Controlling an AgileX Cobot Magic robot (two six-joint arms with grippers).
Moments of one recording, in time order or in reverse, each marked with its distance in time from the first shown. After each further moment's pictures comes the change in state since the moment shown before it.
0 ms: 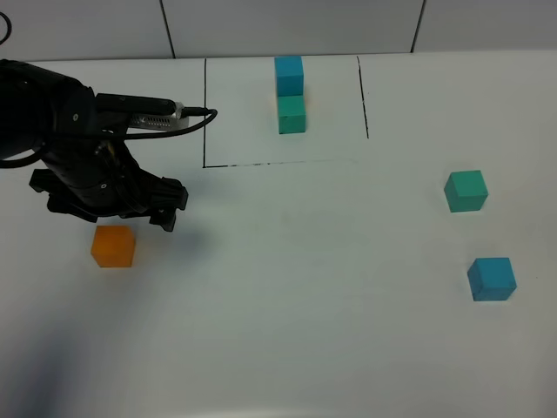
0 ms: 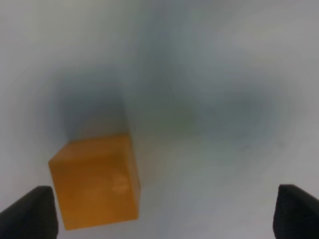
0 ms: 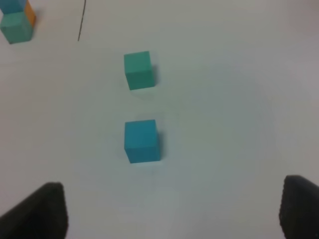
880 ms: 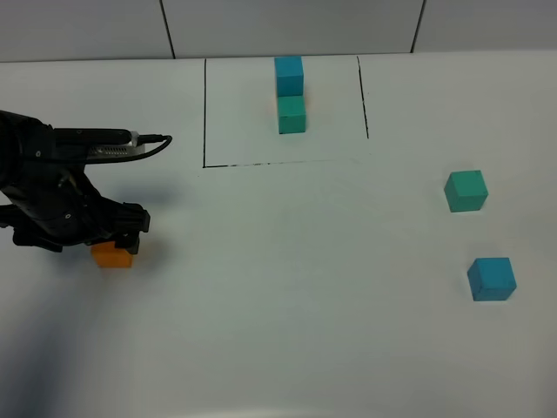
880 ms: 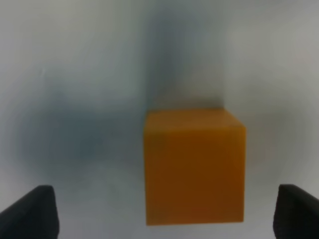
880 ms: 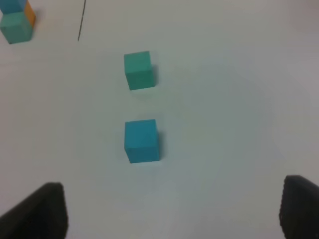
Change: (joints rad) left arm 0.126 0.000 0.167 -0.001 -0.154 -0.002; right arm 0.000 0.000 0.000 0.000 0.000 0.000
